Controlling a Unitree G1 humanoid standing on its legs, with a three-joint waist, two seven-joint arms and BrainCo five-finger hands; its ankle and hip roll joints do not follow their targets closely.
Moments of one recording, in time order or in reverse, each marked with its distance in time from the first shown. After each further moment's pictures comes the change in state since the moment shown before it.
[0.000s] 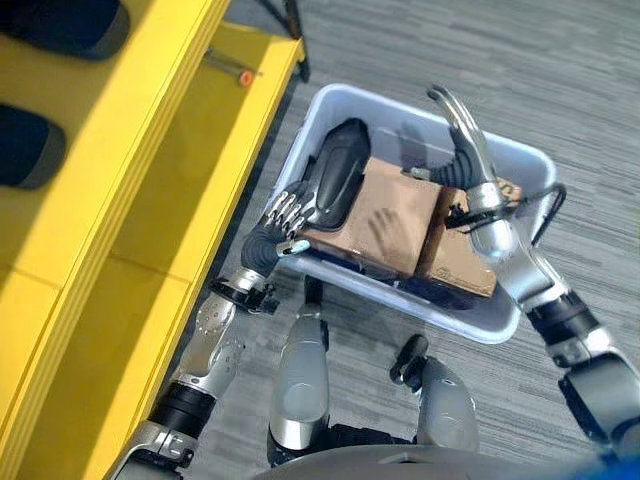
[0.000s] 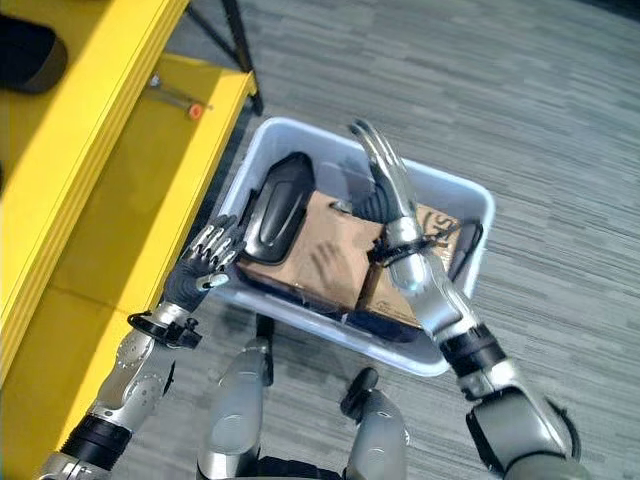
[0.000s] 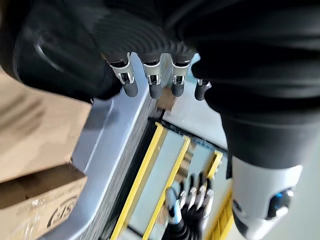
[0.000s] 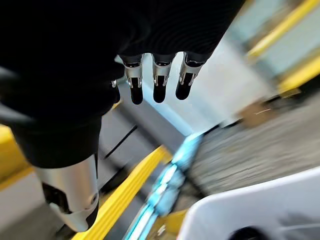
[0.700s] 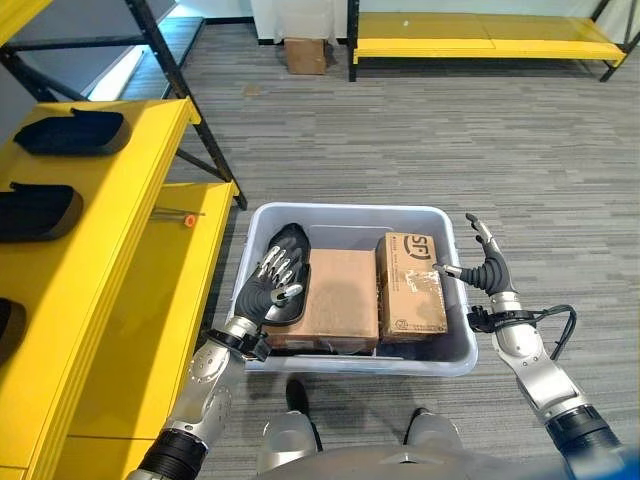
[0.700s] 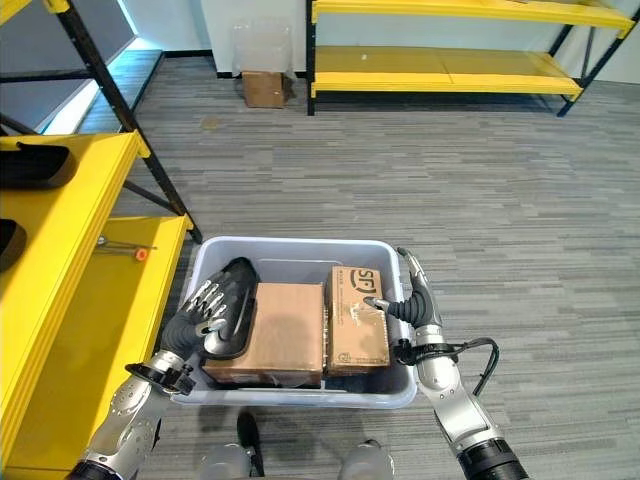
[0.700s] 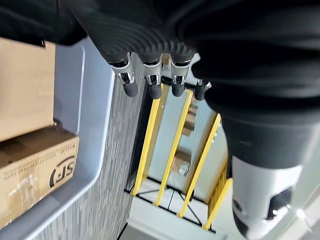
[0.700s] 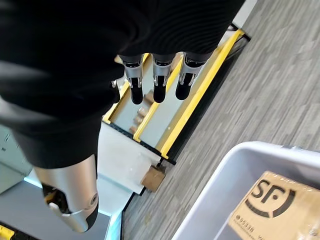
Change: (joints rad) left arm 0.214 -0.040 0.010 0.108 0.088 0.004 0.023; right arm 0.634 0.089 -0.176 -0.097 0.301 0.063 0.010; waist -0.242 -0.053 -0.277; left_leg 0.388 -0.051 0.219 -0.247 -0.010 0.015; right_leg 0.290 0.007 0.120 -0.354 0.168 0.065
